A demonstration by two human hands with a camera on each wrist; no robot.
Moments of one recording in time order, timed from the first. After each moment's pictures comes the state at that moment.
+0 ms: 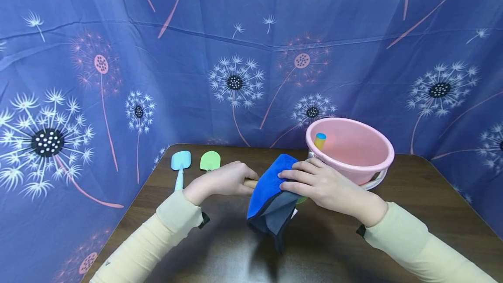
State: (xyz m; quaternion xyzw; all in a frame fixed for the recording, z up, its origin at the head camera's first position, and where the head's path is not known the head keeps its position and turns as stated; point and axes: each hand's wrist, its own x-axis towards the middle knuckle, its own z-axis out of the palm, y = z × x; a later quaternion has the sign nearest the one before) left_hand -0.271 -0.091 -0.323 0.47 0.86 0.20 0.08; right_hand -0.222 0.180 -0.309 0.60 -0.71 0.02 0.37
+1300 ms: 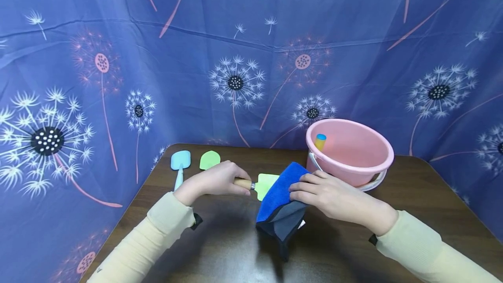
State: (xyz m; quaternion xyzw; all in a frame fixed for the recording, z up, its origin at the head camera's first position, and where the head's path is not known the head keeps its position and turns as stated) left_hand -0.271 -0.116 -0.327 0.45 0.87 0.21 0.07; right_hand -0.214 0.202 -0.330 0.57 -0.78 -0.03 0.24
